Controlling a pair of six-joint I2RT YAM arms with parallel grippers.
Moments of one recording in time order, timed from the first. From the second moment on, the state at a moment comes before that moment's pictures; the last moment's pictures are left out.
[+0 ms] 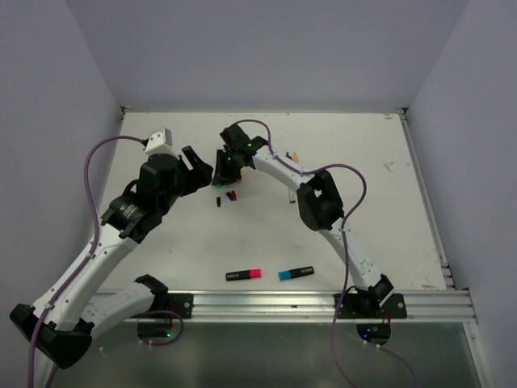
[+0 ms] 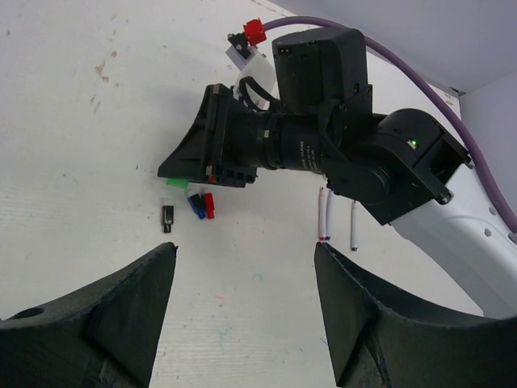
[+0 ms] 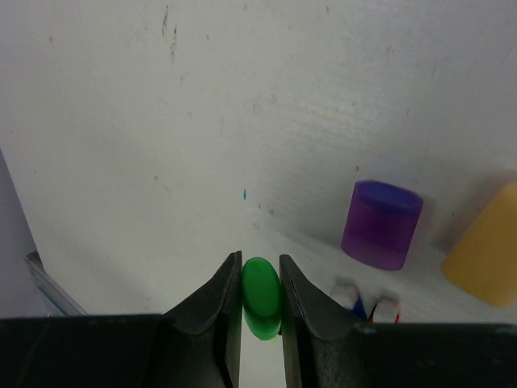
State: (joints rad) left arm -0.54 0.94 1.06 -0.58 -0.32 -0.72; right arm 0.73 2.57 2.33 -0.72 -0.30 0.72
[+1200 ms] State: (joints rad) left arm -0.54 0.87 1.02 -0.68 -0.27 -0.73; right arm 0.72 2.67 2.53 -0.69 -0.20 0.72
